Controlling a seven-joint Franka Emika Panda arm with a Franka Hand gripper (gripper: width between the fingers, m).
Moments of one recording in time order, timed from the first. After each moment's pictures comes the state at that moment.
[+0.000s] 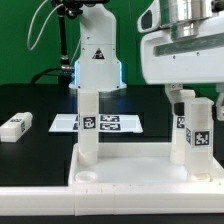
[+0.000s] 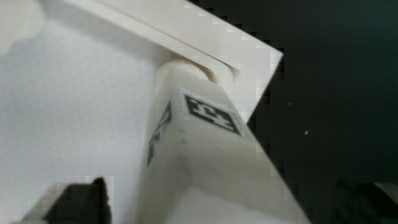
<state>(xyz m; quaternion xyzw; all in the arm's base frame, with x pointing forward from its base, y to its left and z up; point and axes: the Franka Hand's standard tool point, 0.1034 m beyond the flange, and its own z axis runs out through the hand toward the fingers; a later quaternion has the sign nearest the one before) 0.637 0.106 0.115 -0.87 0.48 -0.07 0.09</state>
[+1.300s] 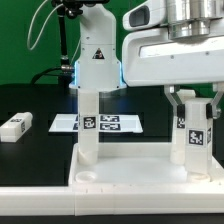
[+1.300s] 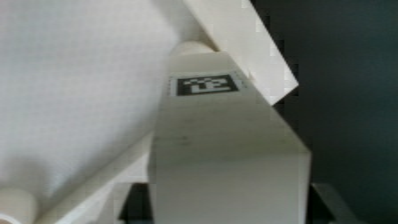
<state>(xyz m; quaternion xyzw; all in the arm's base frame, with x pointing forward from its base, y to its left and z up) 0.642 0.097 0.119 -0.93 0.34 -0.07 0.07</state>
